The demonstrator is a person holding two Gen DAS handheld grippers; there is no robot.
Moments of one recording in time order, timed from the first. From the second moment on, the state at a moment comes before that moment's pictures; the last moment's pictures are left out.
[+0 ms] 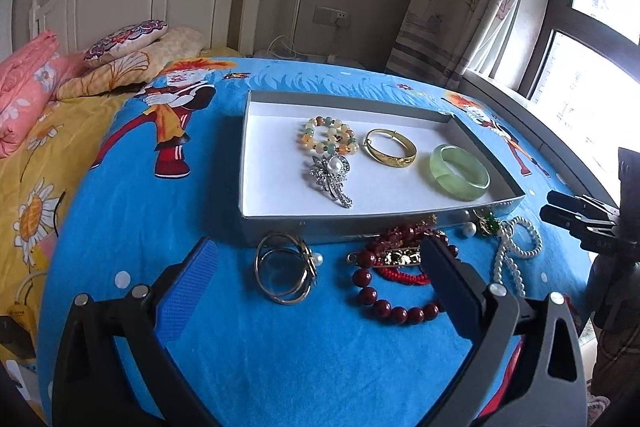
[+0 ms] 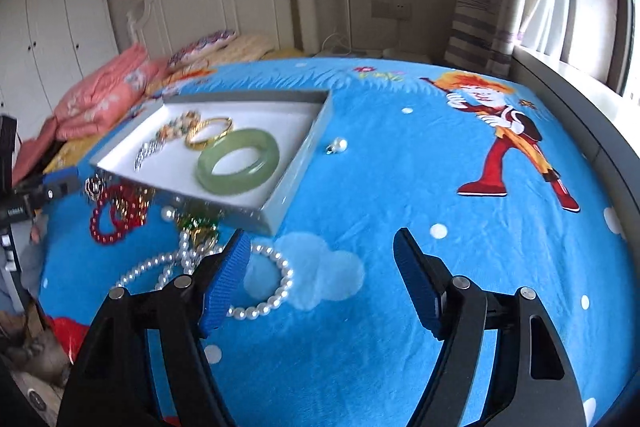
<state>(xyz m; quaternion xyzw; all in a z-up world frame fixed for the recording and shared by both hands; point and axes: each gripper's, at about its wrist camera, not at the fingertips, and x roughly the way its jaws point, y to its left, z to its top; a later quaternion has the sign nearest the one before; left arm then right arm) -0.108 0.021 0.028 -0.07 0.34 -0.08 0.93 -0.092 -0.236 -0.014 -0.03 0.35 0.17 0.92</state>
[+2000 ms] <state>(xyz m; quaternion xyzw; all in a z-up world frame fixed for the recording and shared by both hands) -0.123 -0.048 0.023 0.06 0.37 -0.16 0.91 -0.158 -0.231 0.070 0.18 0.19 0.41 0.88</state>
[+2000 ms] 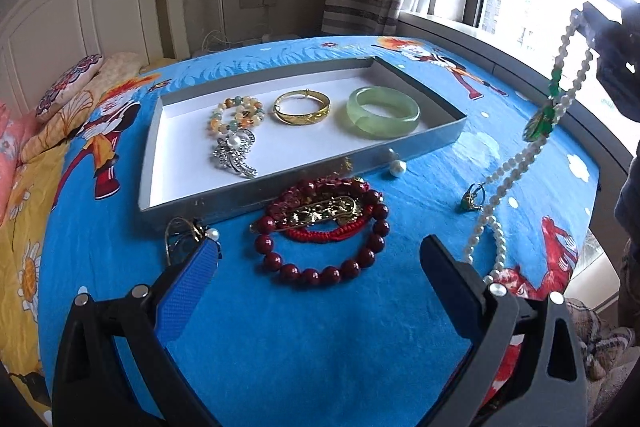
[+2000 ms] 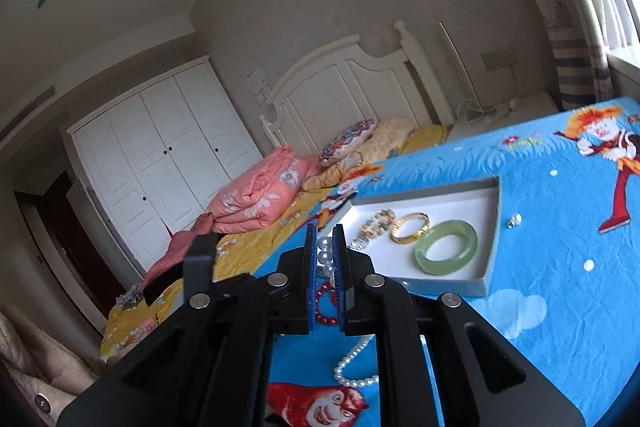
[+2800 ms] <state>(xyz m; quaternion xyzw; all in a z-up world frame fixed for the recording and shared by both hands) -0.107 -0.063 0.018 0.07 0.40 -0.25 0.88 -0.163 -0.241 0.065 0.17 0.19 0.38 0.89</state>
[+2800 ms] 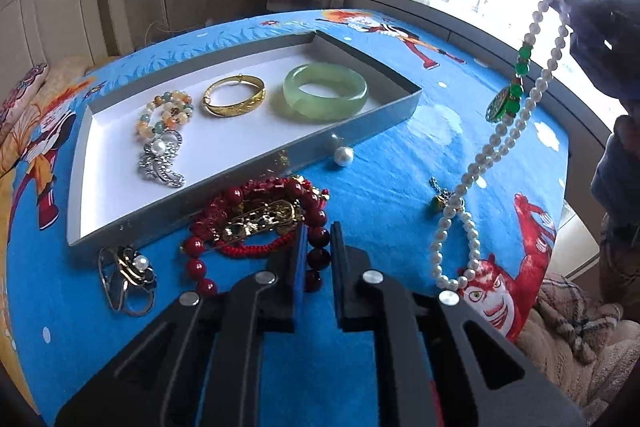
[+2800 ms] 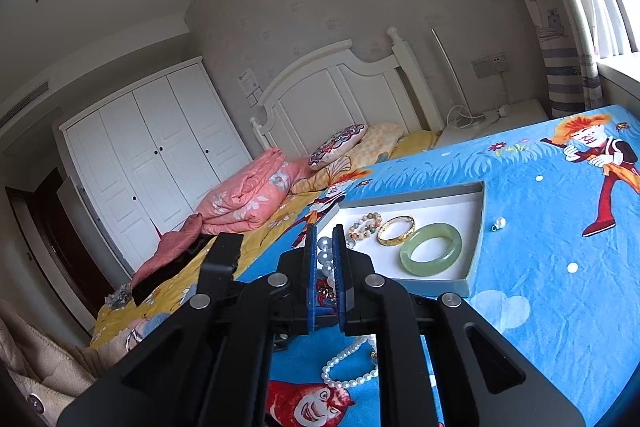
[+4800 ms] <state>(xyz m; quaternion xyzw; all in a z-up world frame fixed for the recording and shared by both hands) -0.042 0.005 0.113 0.00 0.32 -0.17 0.93 -0.081 -0.117 0.164 0.05 0.16 0.38 0.91</state>
